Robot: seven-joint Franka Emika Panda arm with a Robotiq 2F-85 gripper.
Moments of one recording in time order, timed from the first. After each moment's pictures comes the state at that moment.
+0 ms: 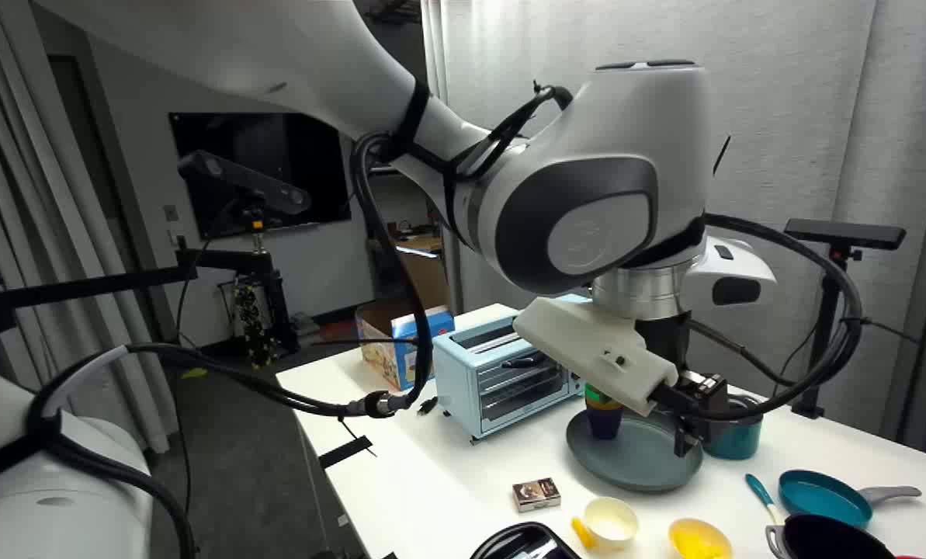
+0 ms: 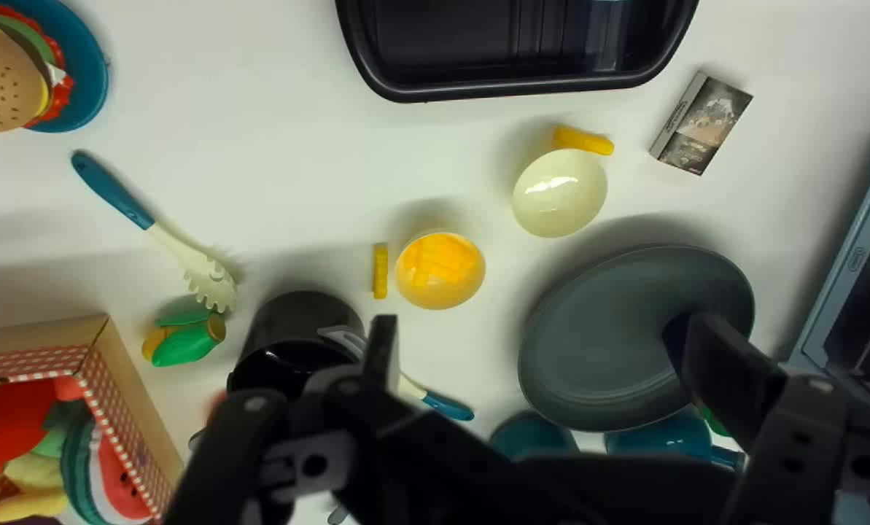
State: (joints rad) arm 0.00 -0.35 -0.19 -2.56 0.14 2.45 -0.20
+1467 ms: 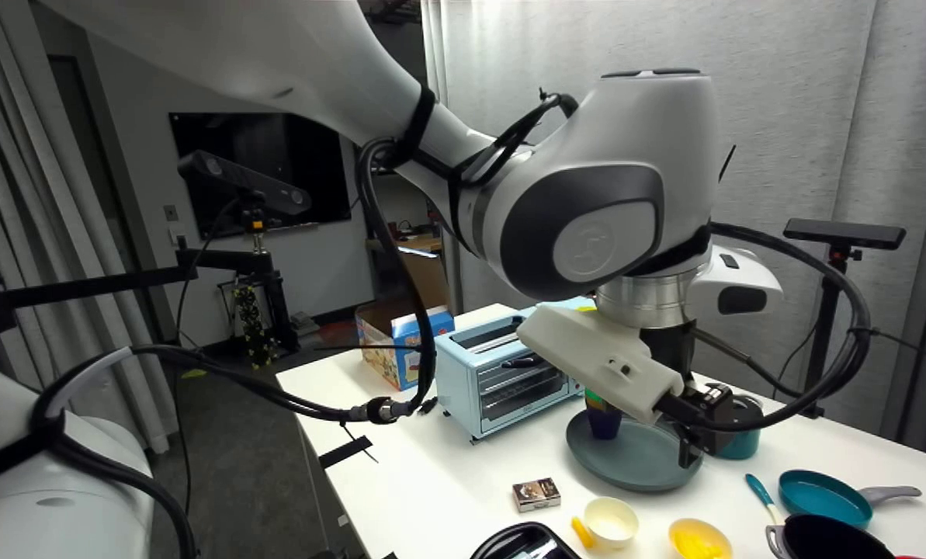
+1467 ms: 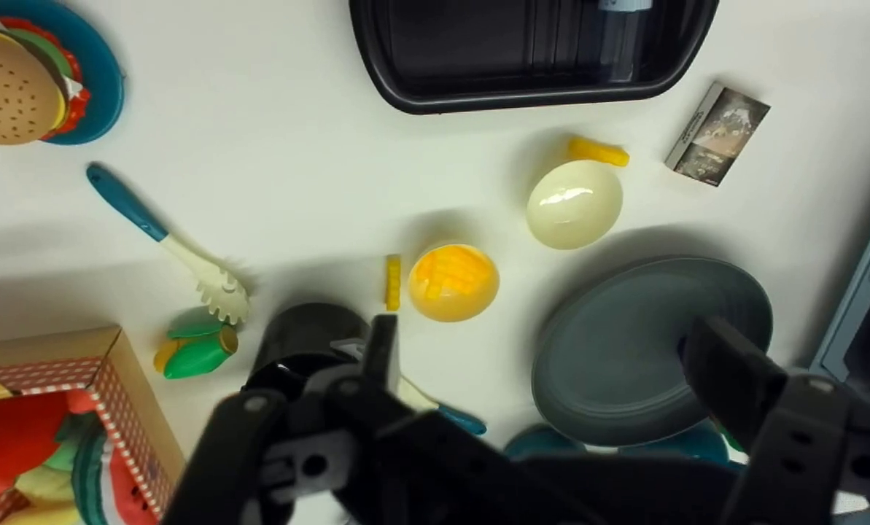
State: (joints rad) arm -0.02 -0.33 -0.19 -2.56 0.13 2.45 -0.20
